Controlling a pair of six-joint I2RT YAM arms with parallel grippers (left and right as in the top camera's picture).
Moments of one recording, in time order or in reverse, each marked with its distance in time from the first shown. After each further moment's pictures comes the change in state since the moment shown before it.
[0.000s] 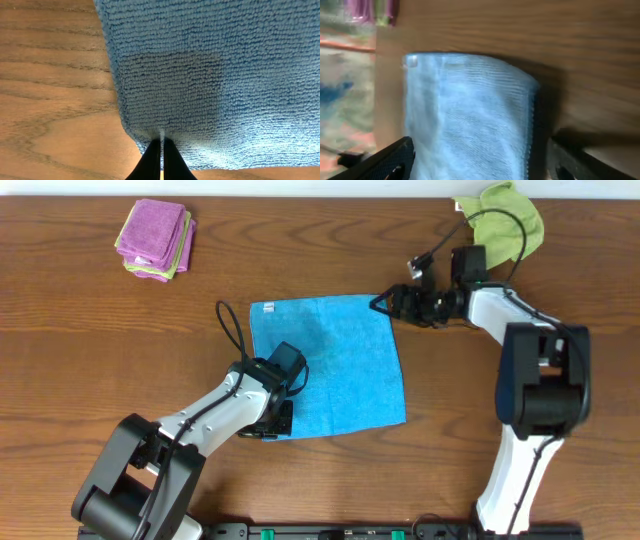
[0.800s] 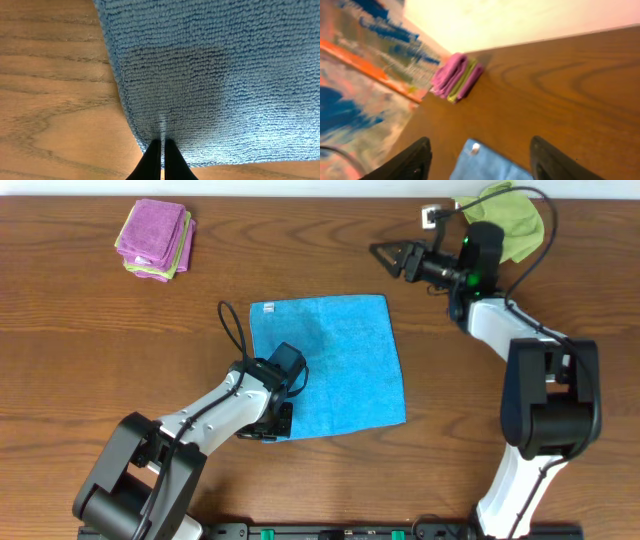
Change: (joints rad) left arm 0.000 0.005 0.005 -0.028 0.003 0.023; right arm 0.017 -0.131 -0.102 0.810 -0.080 0.413
